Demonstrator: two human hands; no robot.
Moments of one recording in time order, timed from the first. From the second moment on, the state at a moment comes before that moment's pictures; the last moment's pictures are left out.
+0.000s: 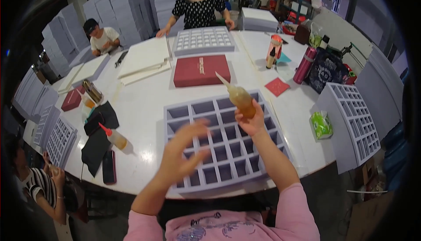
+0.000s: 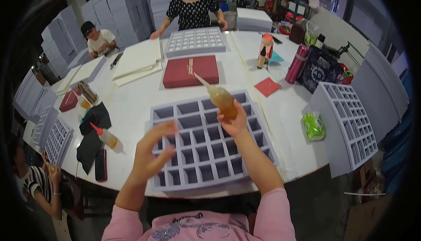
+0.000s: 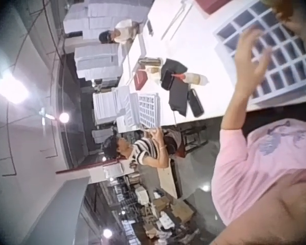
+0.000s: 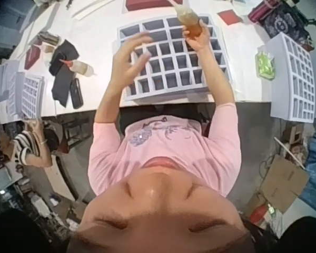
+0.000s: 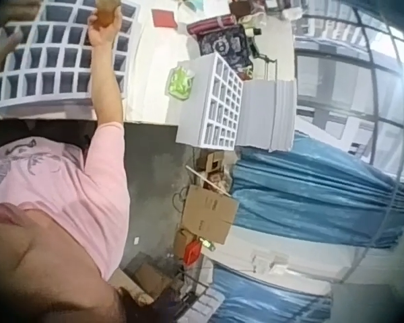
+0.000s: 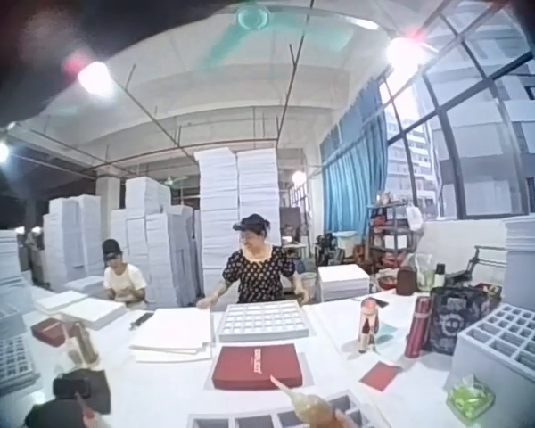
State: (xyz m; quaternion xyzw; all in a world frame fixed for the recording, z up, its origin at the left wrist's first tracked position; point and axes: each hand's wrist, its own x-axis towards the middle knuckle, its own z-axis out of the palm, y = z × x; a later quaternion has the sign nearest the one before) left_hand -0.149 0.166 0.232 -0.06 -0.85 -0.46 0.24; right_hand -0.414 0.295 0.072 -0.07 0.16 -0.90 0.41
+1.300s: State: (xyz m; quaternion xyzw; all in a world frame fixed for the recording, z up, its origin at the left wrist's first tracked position) left_hand -0.030 0.232 0.062 0.17 -0.30 -0.92 -0.19; right_hand -0.449 0.313 0.101 -0.12 0.66 -0.74 0.00
